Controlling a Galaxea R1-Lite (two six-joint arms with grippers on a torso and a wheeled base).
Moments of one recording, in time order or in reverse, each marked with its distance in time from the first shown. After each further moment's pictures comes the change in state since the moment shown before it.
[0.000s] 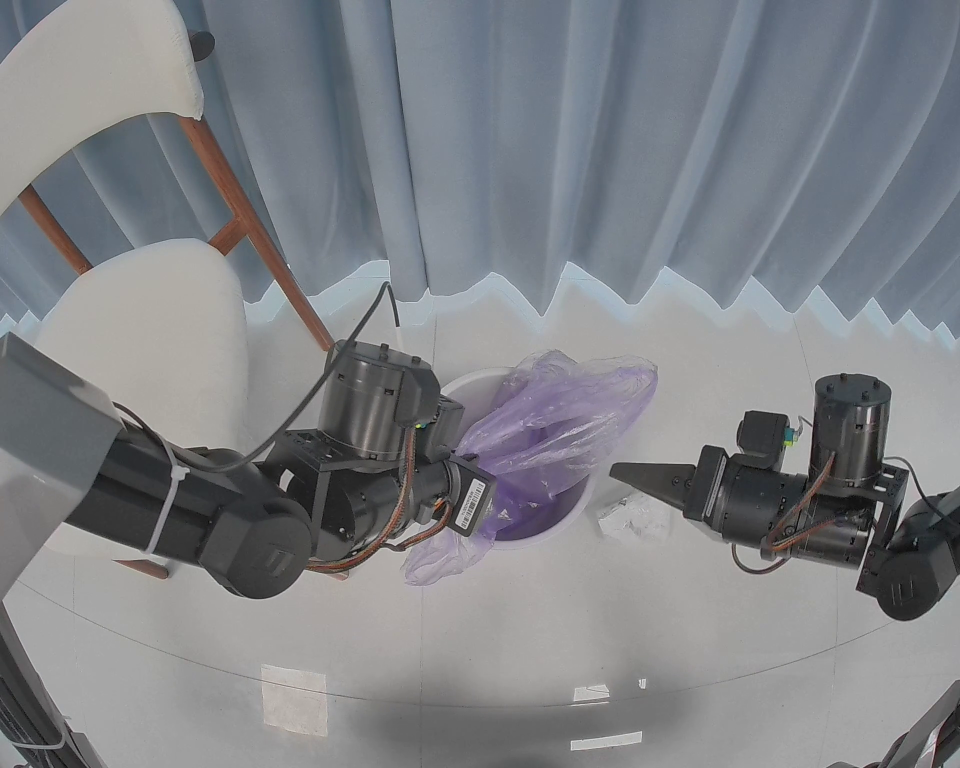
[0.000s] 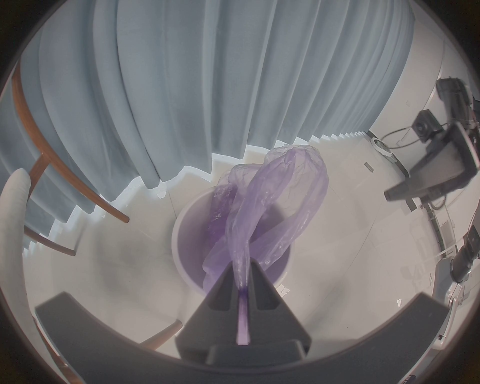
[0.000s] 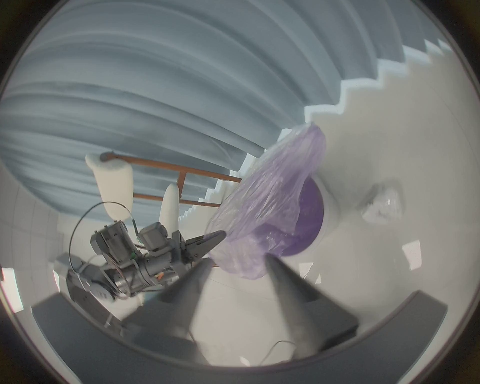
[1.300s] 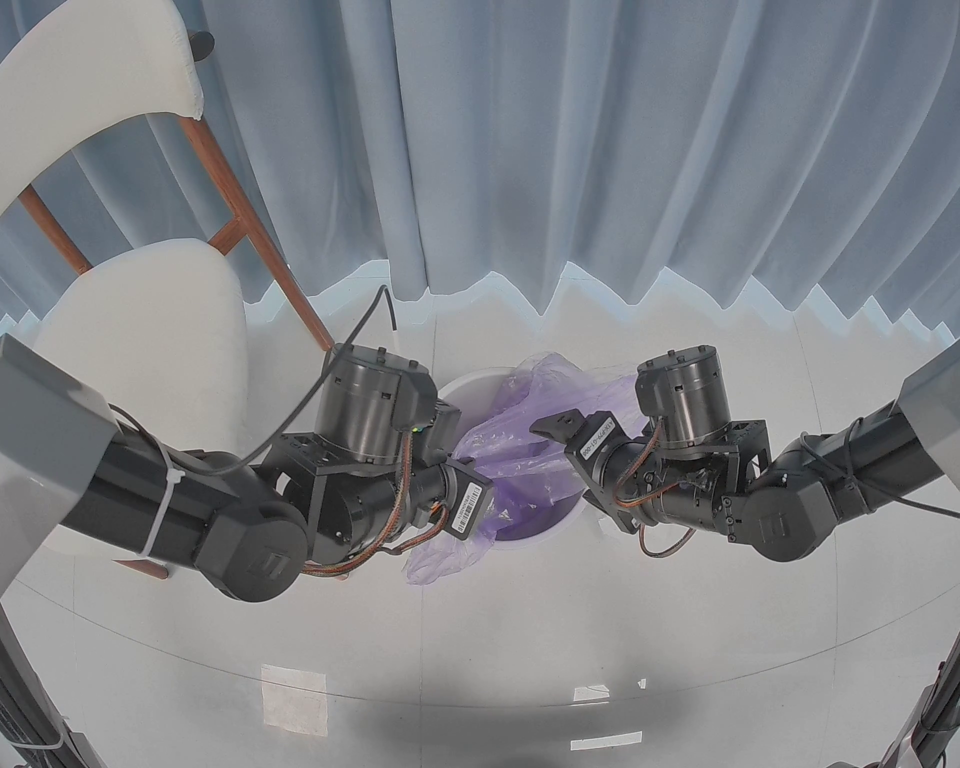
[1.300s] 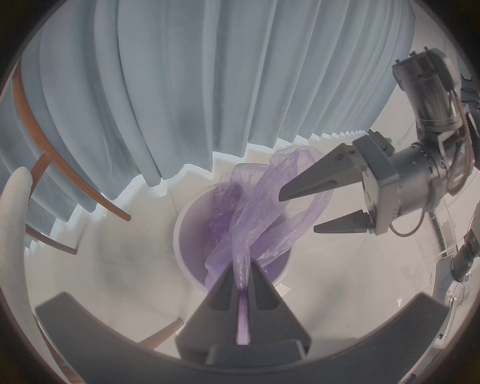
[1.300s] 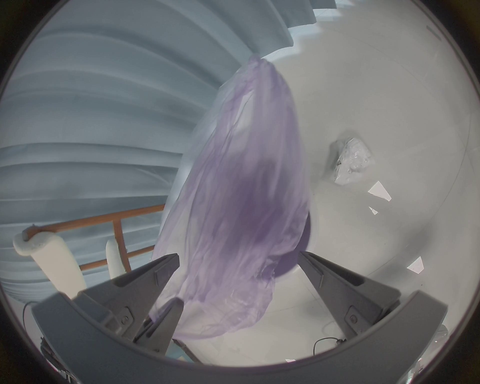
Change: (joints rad) left arm 0.000 -0.008 0.016 0.001 0.008 -0.001; right arm 0.130 0.301 -0.479 0.390 -0.390 0.449
